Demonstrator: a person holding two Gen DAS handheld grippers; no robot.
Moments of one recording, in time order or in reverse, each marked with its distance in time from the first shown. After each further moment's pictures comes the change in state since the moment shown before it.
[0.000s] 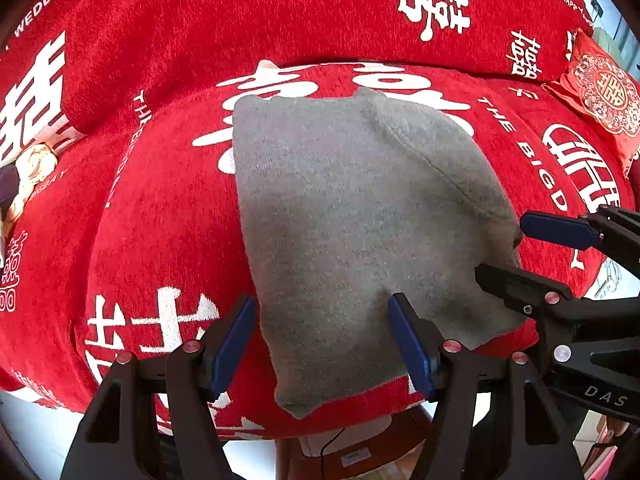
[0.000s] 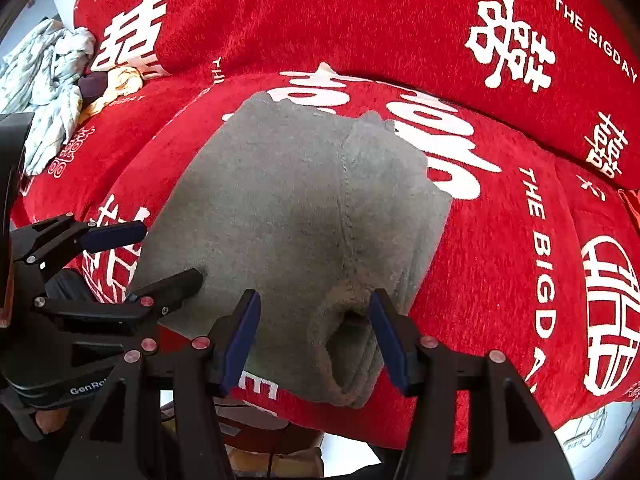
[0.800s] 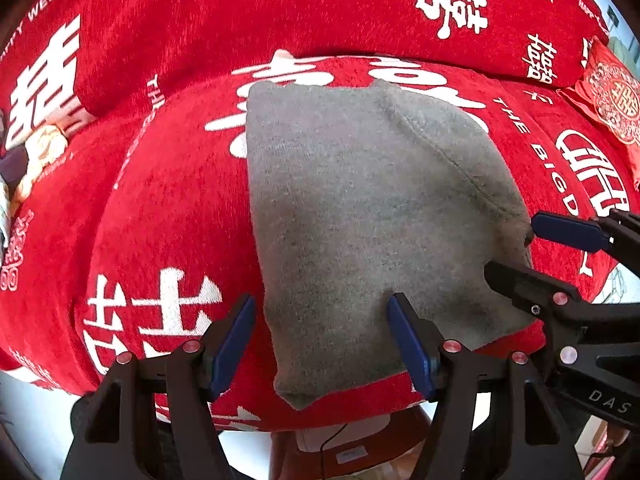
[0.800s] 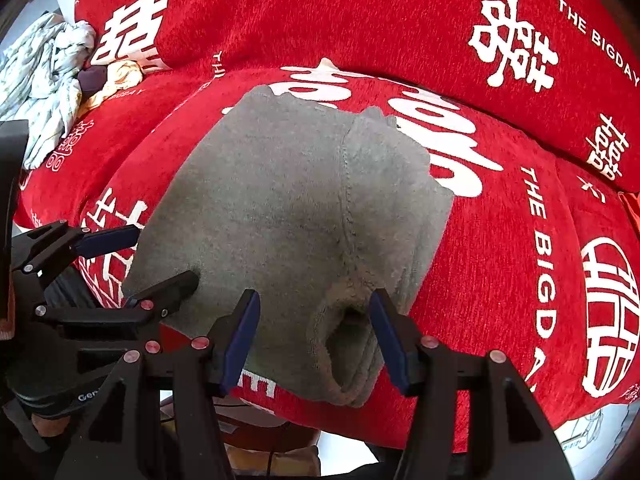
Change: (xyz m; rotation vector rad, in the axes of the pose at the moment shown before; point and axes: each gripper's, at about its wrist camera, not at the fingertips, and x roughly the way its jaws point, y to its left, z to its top) left arm 0.005 0.004 -0.006 -0.058 0.021 0.020; right arm 0.002 0.002 -0.002 -0.010 0.009 -0.012
